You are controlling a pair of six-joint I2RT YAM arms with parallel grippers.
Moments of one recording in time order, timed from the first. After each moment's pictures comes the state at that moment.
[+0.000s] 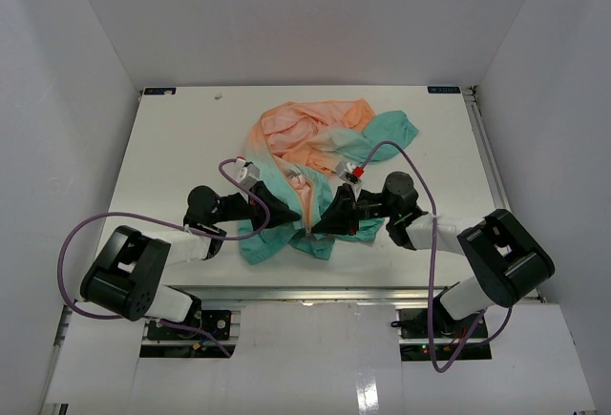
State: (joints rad) left arm -0.40 1.40 0.37 1.32 1.12 -0.60; right arm 0.61 1.48 0.50 1.02 -1.14 0.42
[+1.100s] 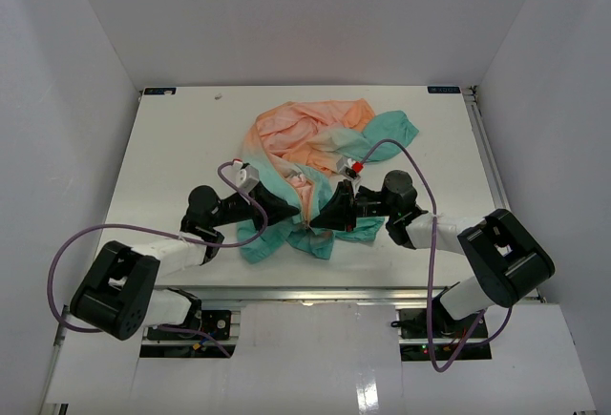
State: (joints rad) left arm -0.42 1.30 0.35 1.12 0.96 -0.42; right arm 0.61 1.48 0.51 0.99 -1.05 0.43
